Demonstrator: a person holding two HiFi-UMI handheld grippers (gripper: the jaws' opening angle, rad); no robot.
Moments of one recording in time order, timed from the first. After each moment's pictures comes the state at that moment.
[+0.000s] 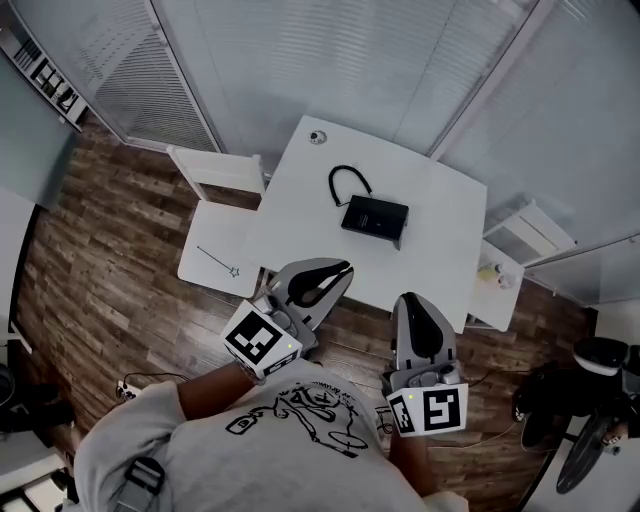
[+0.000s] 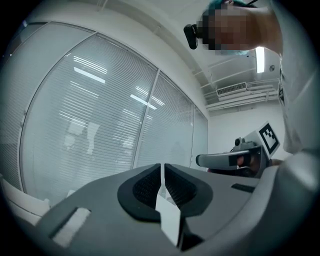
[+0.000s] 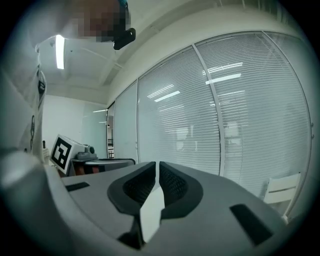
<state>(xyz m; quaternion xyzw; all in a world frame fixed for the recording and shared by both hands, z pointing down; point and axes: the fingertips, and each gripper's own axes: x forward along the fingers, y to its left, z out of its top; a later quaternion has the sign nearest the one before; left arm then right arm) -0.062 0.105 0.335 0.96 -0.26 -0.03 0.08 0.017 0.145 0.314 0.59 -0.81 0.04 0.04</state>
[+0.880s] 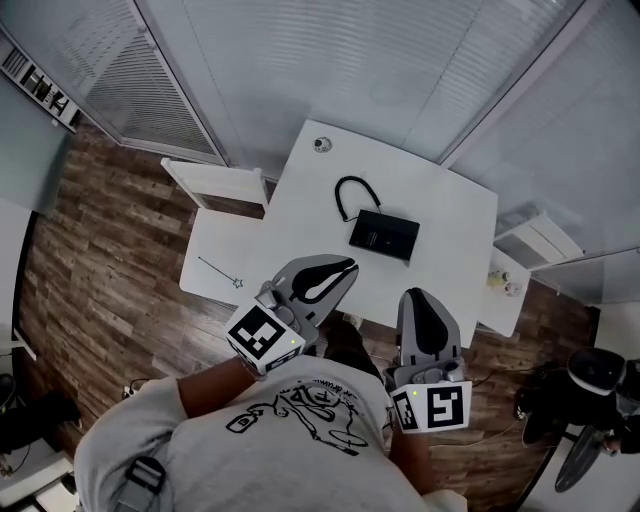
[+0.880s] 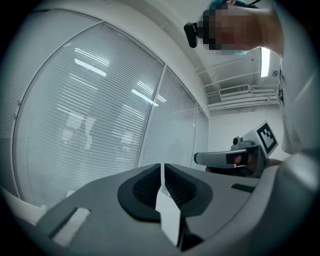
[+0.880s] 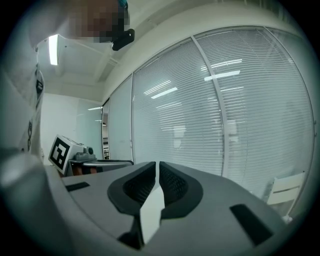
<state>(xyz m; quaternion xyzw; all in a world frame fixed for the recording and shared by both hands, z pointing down) -0.071 0.011 0.356 0.97 -0.23 -0.02 0.10 0.008 0.049 0.329 0.60 -0.80 0.06 0.04</state>
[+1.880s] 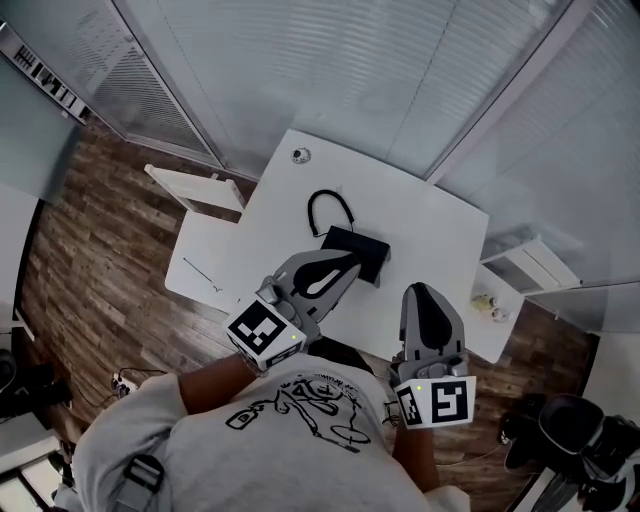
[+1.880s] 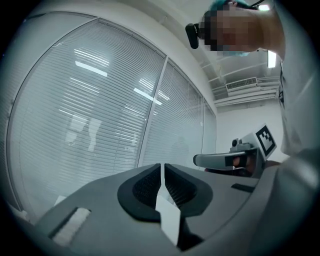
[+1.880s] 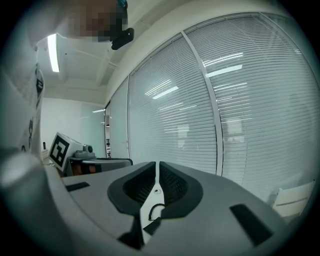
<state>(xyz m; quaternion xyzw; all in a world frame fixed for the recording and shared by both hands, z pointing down) 0.052 -0.047 0.356 0.96 -0.27 -0.01 0.10 0.136 -0.016 0.335 0.57 -0.82 0.06 0.04</state>
